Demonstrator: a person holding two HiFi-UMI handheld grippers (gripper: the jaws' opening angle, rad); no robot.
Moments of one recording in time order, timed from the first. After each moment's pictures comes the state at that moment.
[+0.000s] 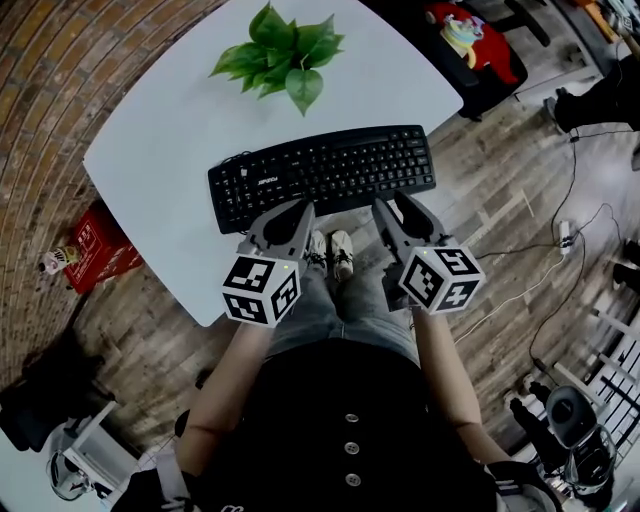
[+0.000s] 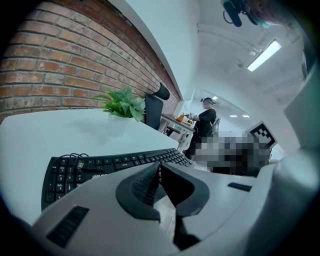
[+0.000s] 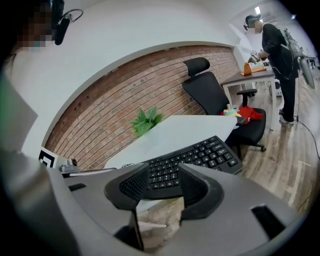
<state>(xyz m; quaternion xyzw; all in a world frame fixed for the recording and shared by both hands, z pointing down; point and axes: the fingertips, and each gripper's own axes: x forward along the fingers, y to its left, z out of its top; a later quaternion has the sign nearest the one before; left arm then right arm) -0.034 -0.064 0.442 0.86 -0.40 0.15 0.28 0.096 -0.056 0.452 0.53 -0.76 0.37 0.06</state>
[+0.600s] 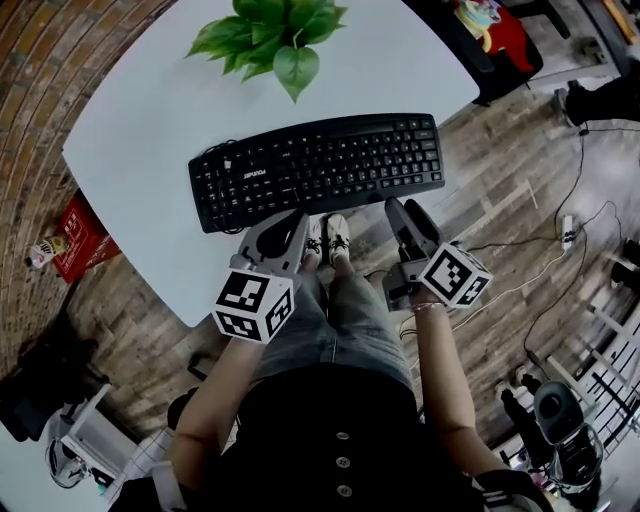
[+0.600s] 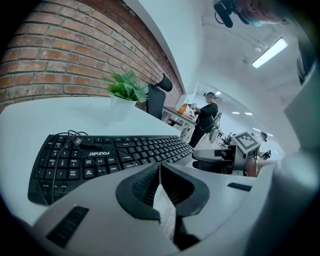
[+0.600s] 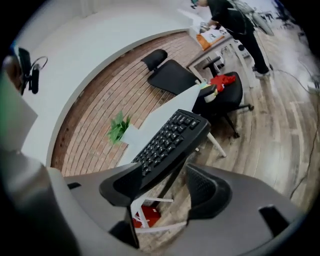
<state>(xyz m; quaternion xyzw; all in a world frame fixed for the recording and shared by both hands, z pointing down) -0.032 -0.048 0.484 0.85 -0.39 0.18 0.30 0.134 -0.051 0.526 0.53 -0.66 0.52 -0.06</state>
